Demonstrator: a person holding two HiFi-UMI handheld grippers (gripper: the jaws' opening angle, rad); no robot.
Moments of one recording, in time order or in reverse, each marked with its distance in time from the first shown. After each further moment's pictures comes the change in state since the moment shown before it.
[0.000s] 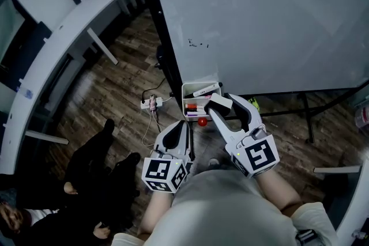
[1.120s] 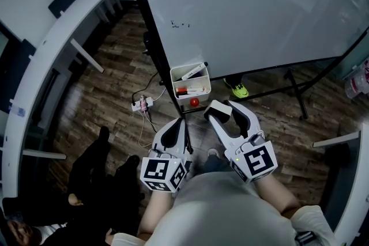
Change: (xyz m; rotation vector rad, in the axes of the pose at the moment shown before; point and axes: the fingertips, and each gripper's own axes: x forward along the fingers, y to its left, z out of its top) left arm -0.050 -0.034 -0.007 0.015 0.002 -0.144; right arm -0.077 0.048 -0.012 0.041 0.084 -0.185
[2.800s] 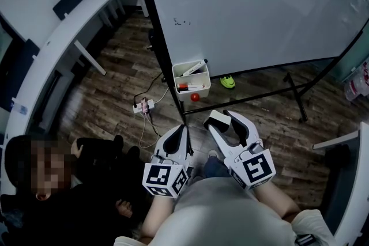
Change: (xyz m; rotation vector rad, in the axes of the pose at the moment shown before) left arm -0.040 -0.022 -0.012 -0.002 -0.011 -0.004; right arm -0.037 0.036 0.000 -0.010 -0.057 0.029
